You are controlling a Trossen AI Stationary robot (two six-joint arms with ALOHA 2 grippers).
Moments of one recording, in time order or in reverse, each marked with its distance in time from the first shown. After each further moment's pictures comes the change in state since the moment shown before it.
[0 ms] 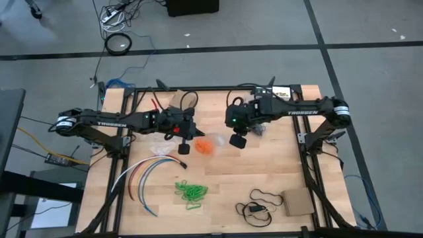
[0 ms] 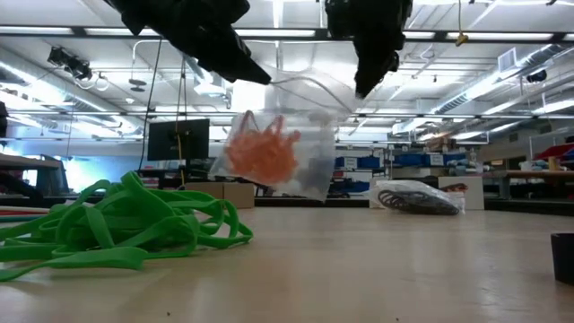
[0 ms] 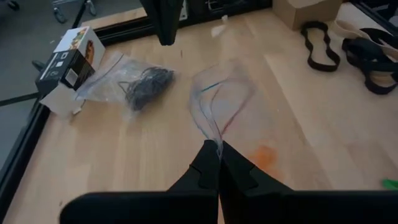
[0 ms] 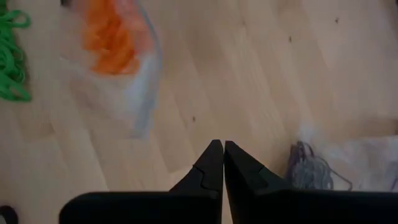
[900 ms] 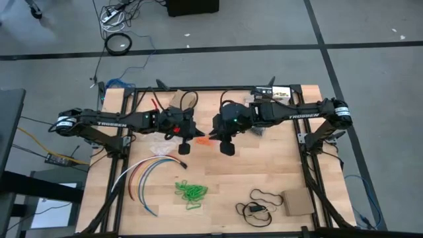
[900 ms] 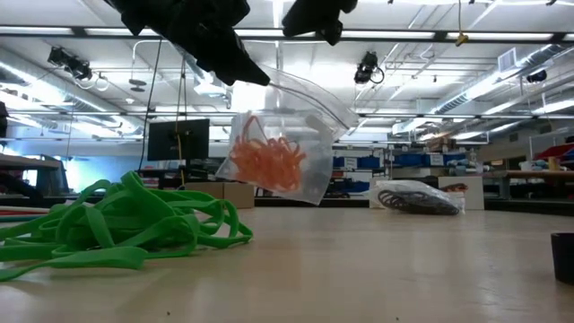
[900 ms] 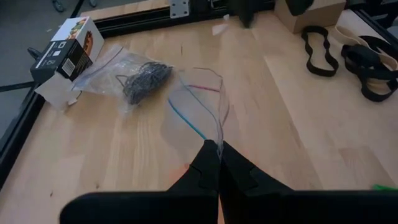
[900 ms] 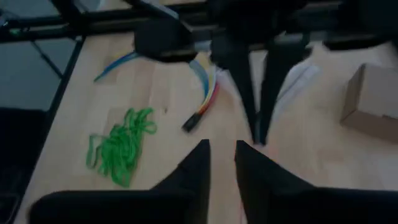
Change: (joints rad) left arm 0.000 0.000 0.000 -0.009 0.003 -0.057; right arm 0.061 -0.001 0.000 0.513 -0.175 -0.198
